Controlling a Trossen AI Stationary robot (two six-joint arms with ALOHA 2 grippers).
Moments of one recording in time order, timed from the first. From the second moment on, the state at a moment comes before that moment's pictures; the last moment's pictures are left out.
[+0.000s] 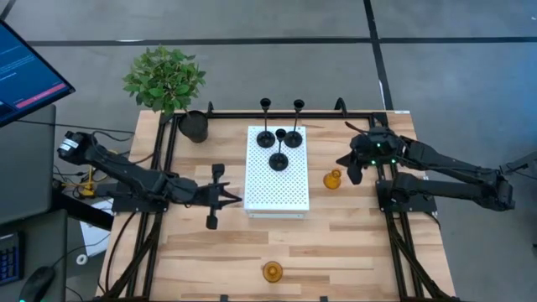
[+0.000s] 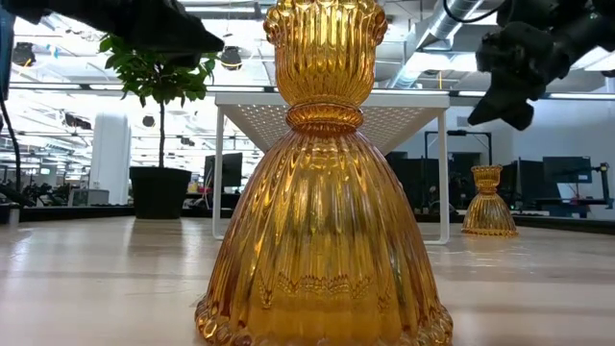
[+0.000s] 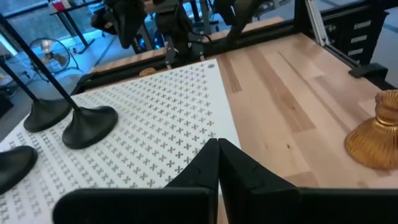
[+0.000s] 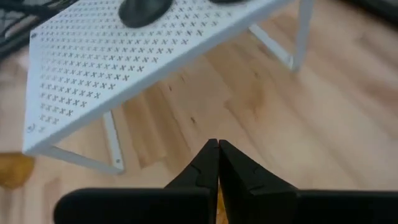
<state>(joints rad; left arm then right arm) -0.37 0.85 0.49 0.23 -0.37 0.19 -0.44 0.66 0.55 -0.59 -0.19 0.23</state>
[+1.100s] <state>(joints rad) -0.37 0.85 0.46 0.28 -0.37 0.17 0.06 0.71 0.63 -0.73 0.19 0.37</state>
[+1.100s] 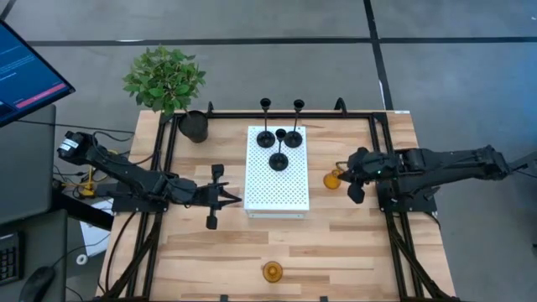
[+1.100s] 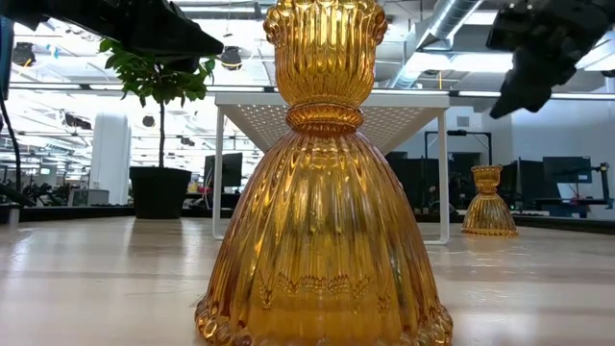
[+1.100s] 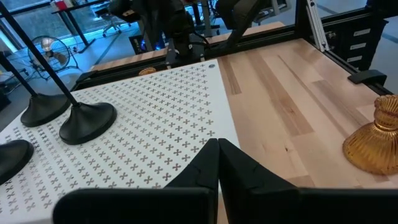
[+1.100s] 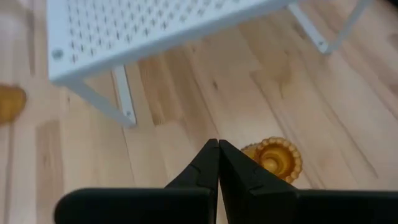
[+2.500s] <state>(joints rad) -0.37 0.85 0.46 0.27 -0.37 0.17 0.15 1.18 0.63 -0.73 0.52 0.29</state>
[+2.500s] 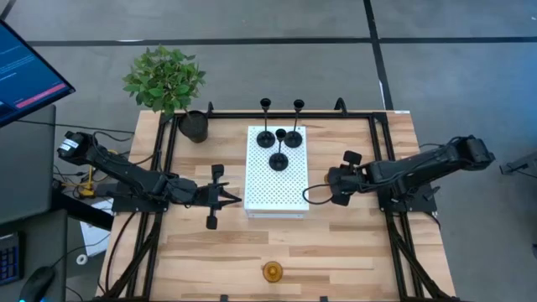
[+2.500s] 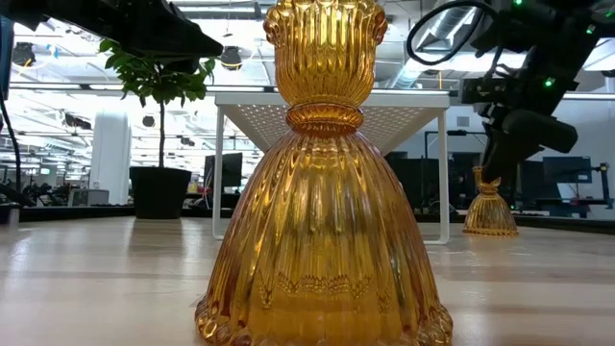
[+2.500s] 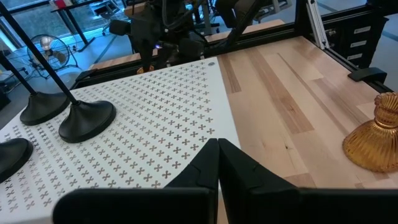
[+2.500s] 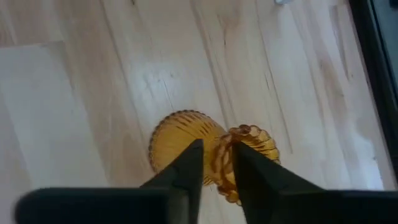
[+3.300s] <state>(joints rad) -0.37 0.85 0.46 0.27 -0.37 0.17 0.16 1.15 1.06 -1.05 0.50 0.20</state>
